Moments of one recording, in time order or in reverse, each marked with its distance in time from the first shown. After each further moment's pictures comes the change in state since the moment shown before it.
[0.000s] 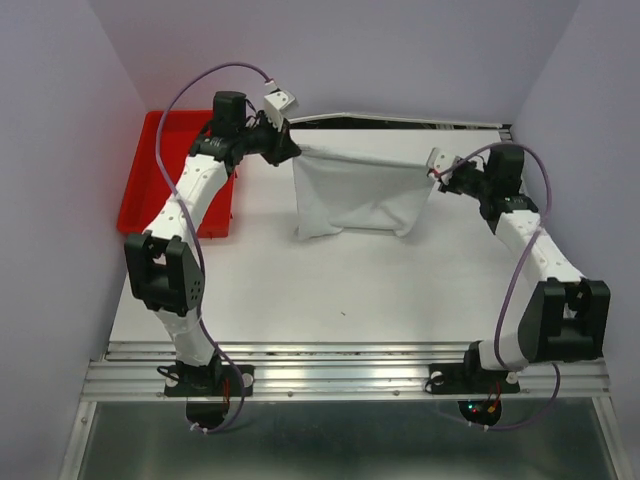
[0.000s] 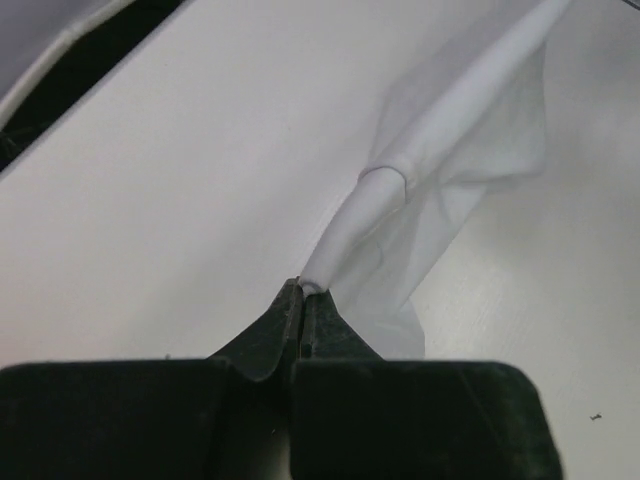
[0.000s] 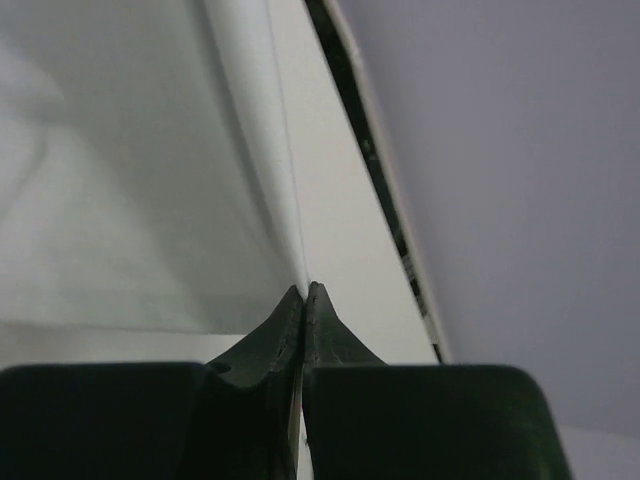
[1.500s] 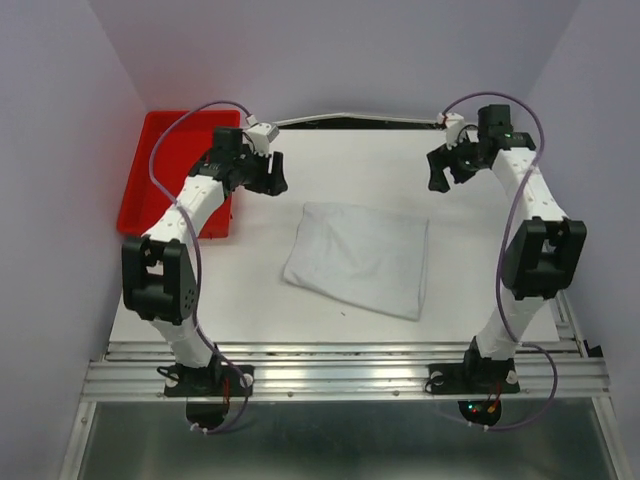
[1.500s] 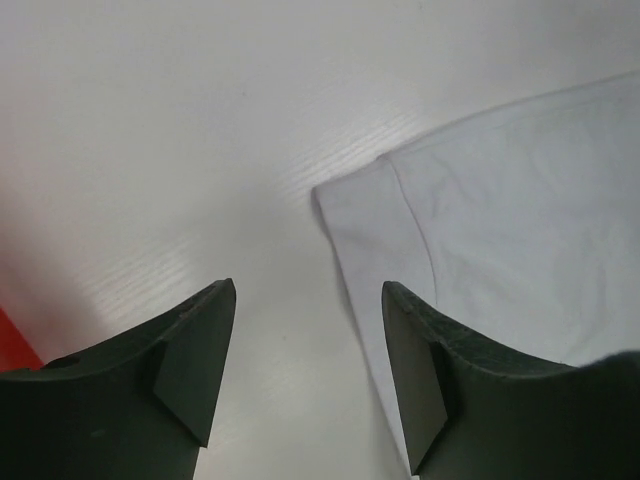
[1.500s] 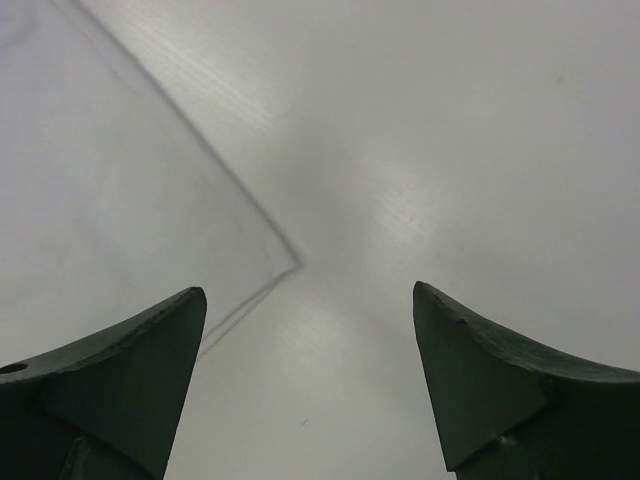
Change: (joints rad) left arm 0.014 0.013 -0.178 0.034 -0.319 -0.245; right arm -0.019 0.529 0.861 -0.853 0.228 0.526
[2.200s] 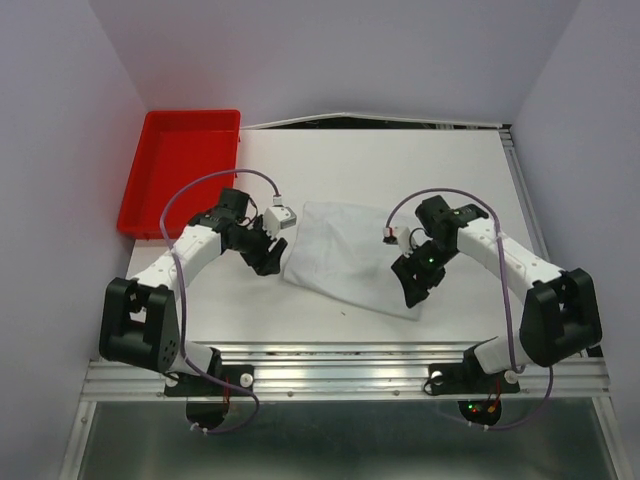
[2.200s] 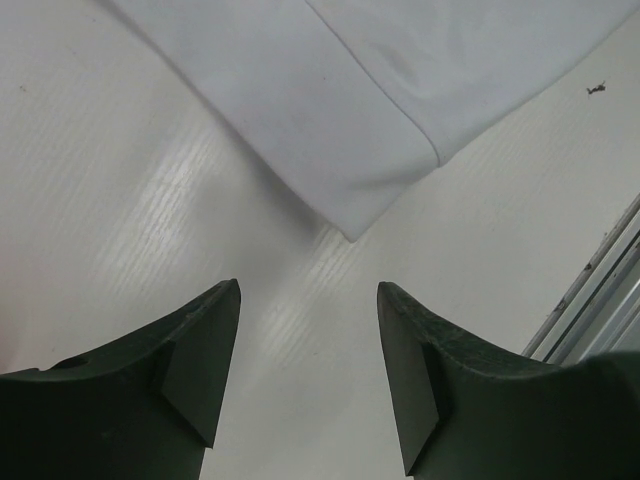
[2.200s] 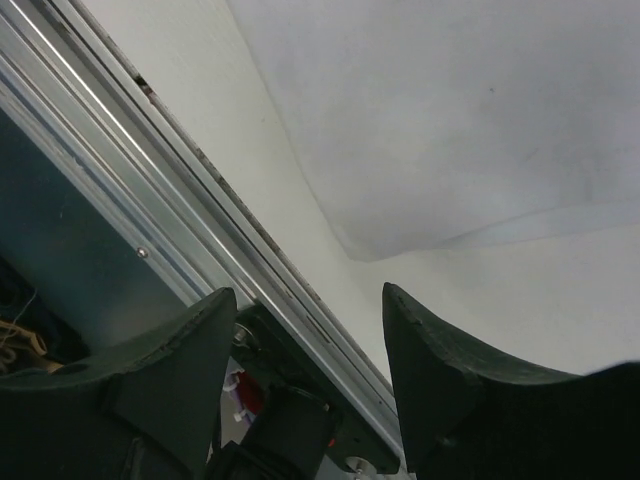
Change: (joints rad) left arm -0.047 -0.414 -0.606 -0.227 0.130 0.529; right arm 0.396 -0.552 -0.802 -0.305 -0.027 0.113
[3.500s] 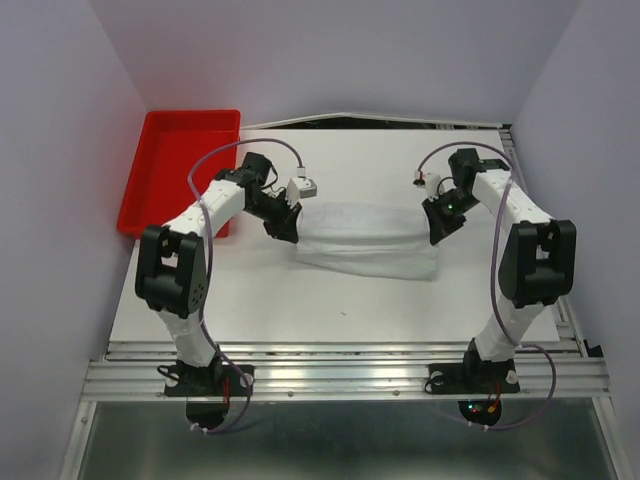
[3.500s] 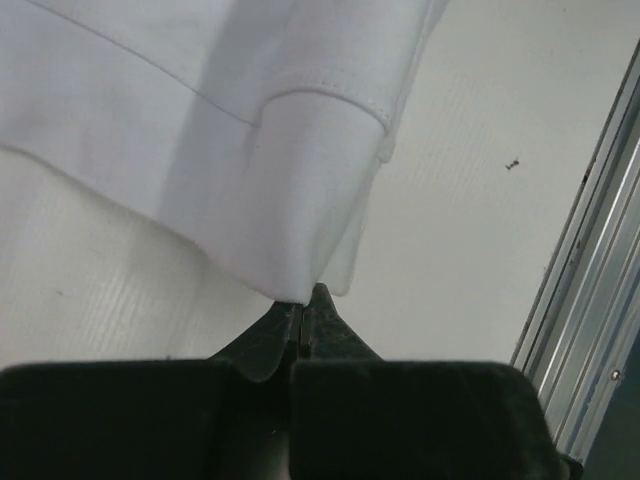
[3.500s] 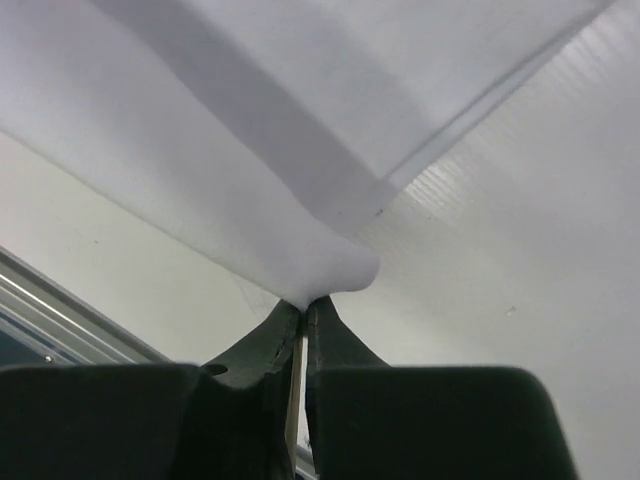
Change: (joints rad) left arm -0.040 0.343 0.420 -0.205 0.195 0.105; right arm -0.308 0.357 0.406 0.030 0.109 -0.054
